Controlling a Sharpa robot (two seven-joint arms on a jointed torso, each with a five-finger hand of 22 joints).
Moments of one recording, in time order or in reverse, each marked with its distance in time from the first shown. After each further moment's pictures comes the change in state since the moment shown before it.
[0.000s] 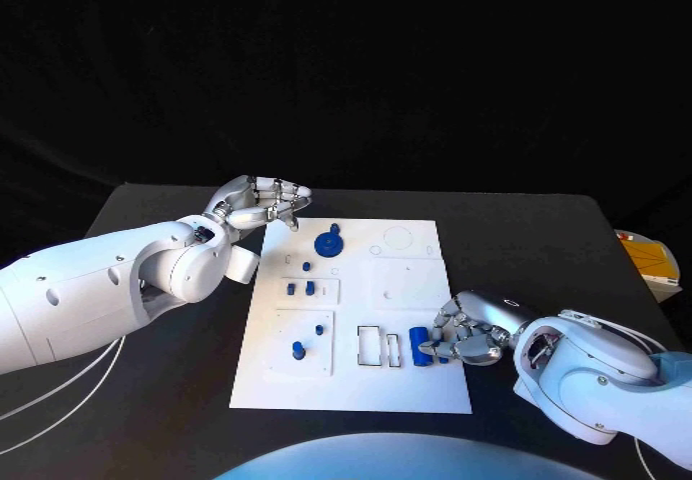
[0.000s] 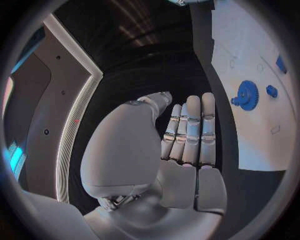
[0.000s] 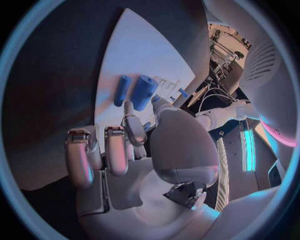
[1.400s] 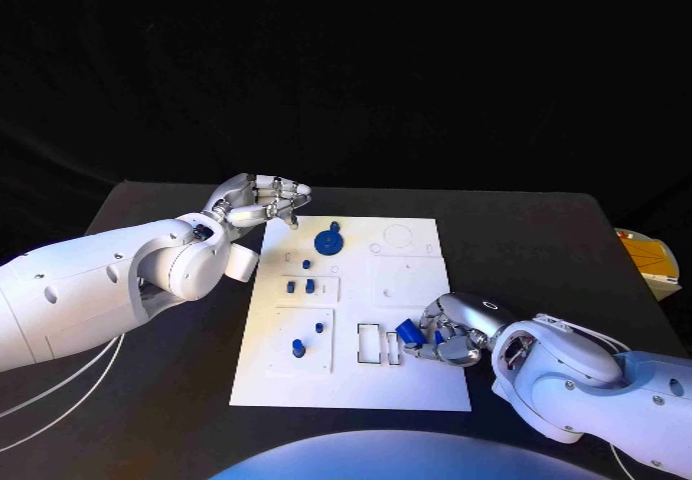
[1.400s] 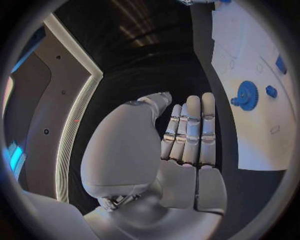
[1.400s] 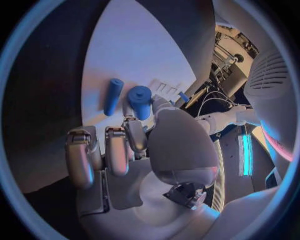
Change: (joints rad) left arm 0.000 -0.005 0.000 0.004 0.001 0.003 -0.002; left_hand -0.004 0.004 0.000 0.000 0.000 -0.007 0.000 0.000 0.001 -0.004 -0.004 0.007 0.001 0.000 0.000 0.000 -0.001 0.000 0.000 0.000 -0.004 -0.001; right arm -0.043 0.083 0.004 -0.047 -0.053 -0.046 -0.010; right_hand 0.107 0.020 0.007 0.003 0.061 0.013 -0.013 0.027 0.013 0.035 -0.022 0.071 0.048 0.000 -0.014 0.015 0.004 -0.015 0.000 -0.015 0.011 0.000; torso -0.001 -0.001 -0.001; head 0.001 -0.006
